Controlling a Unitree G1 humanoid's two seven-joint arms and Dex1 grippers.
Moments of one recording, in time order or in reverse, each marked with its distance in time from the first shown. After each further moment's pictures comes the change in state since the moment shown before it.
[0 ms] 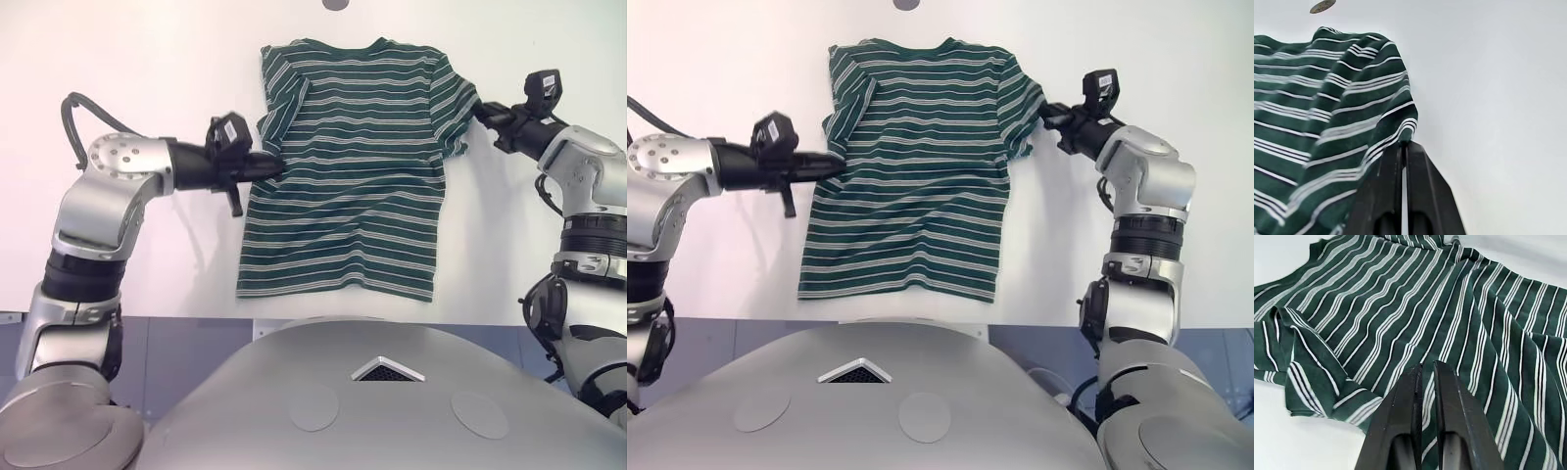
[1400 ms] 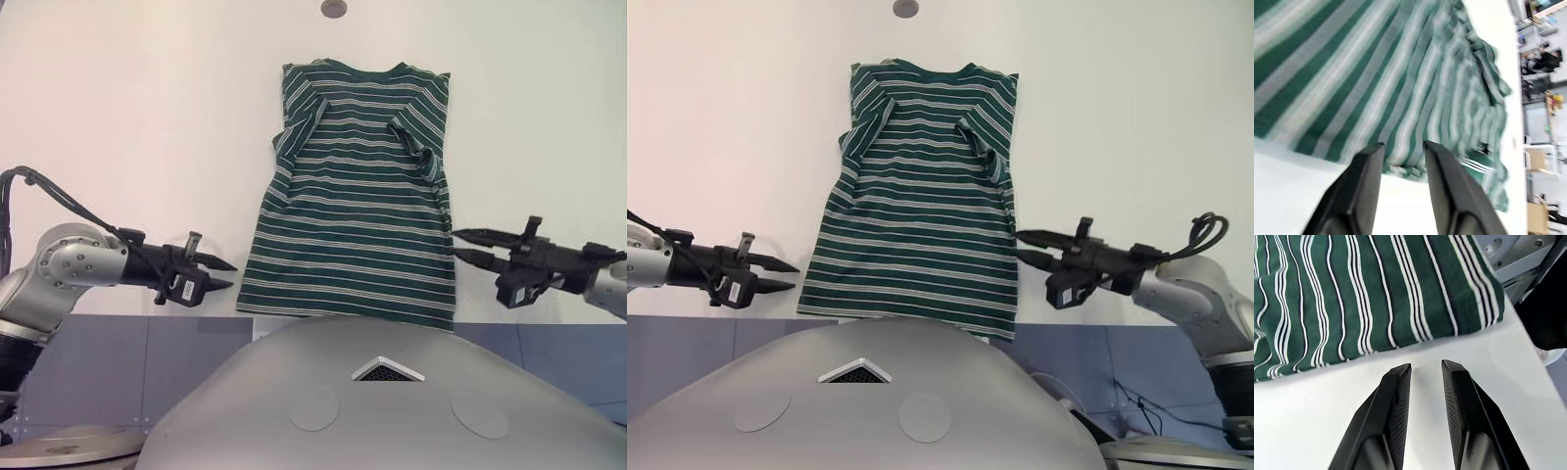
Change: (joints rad) left arm 0.483 0.391 0.028 0.076 0.307 -1.144 -0.084; right arm 0.837 -0.568 0.145 -0.330 -0.577 -1.646 -0.006
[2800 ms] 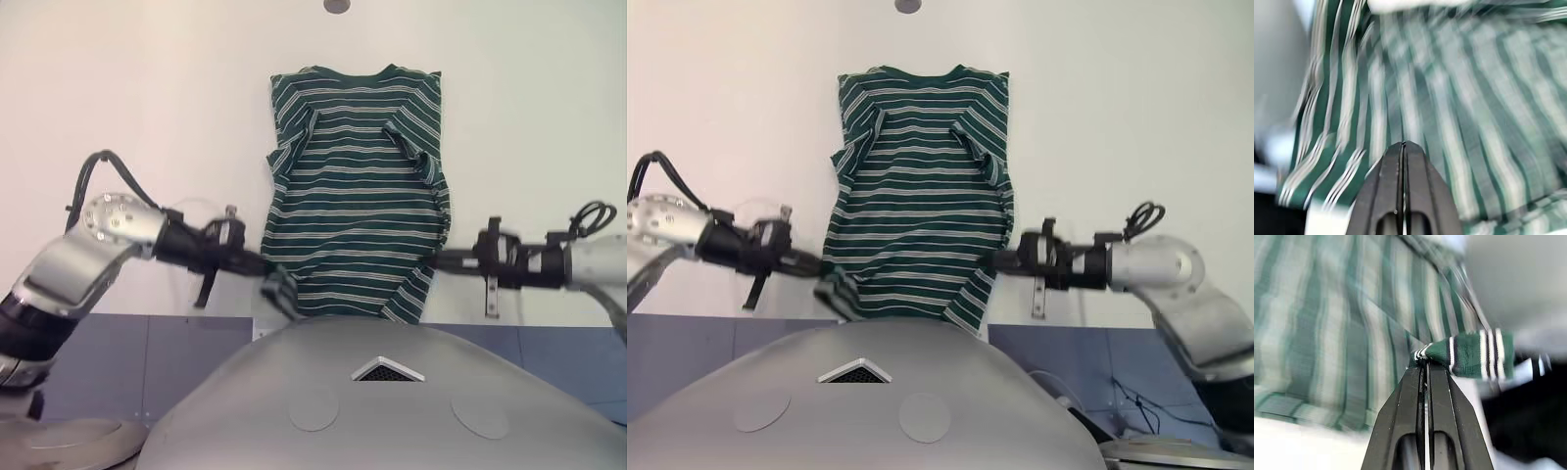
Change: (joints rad) left arm -0.369 -0.176 -0.109 -0.095 -0.598 0.982 -0.040; right arm -0.178 0.059 0.075 -0.436 0.852 1.287 0.410
